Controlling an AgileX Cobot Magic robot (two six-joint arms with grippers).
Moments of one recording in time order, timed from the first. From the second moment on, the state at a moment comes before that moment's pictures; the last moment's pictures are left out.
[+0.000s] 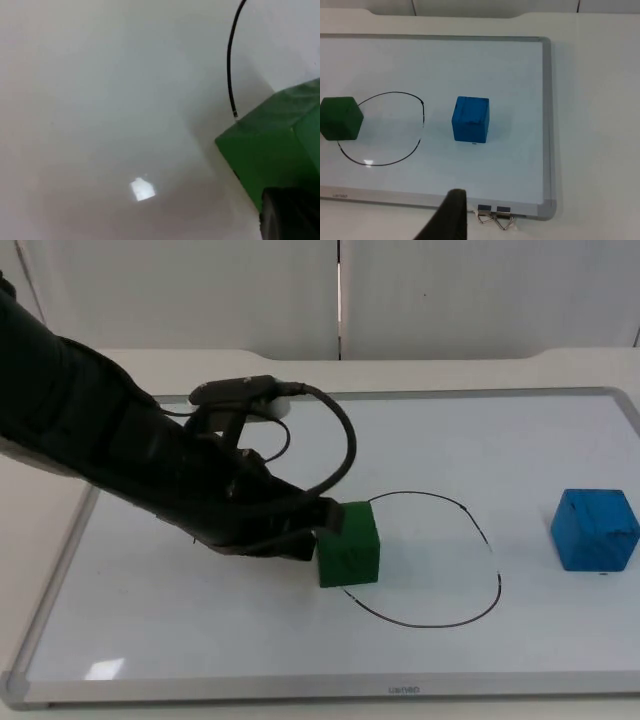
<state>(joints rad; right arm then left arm) 0.07 0.00 -0.52 0.03 1.08 0.00 -0.43 1.99 -0.88 -1.62 0.35 1.47</state>
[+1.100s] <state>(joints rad) 0.07 0.00 -0.52 0.03 1.08 0.00 -0.47 1.99 -0.91 -1.73 0.30 1.56</state>
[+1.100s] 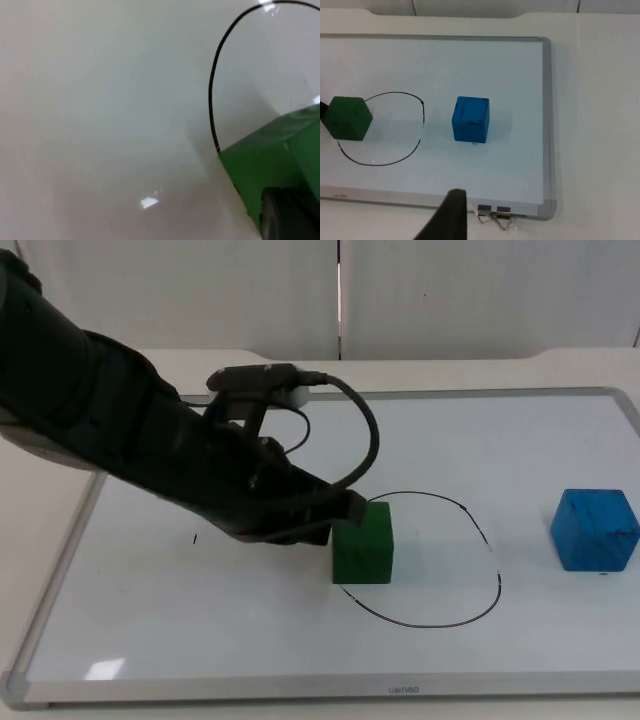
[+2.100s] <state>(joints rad) 0.07 0.00 -0.52 0.03 1.08 0.01 -0.47 2.04 -0.94 -1.73 0.39 1.57</state>
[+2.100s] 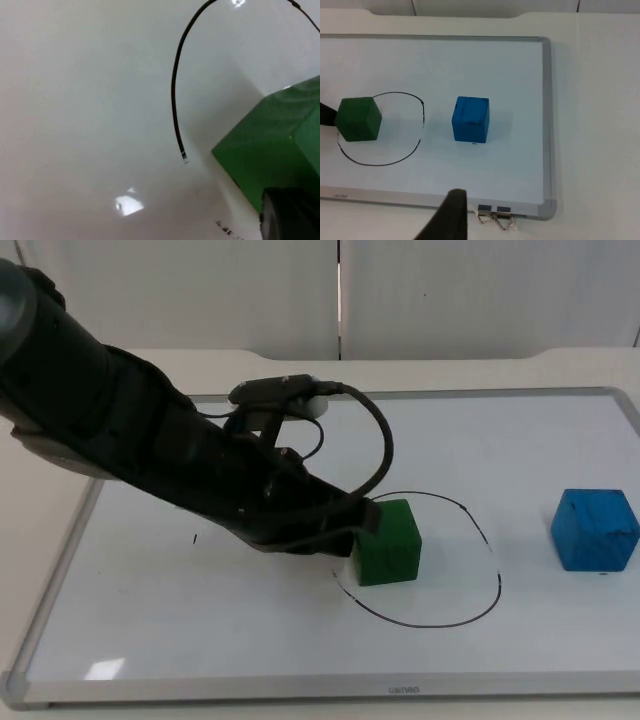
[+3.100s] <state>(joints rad) 0.07 0.00 -0.52 0.03 1.08 0.01 -0.47 1.30 -0.94 -1.20 0.21 1.12</state>
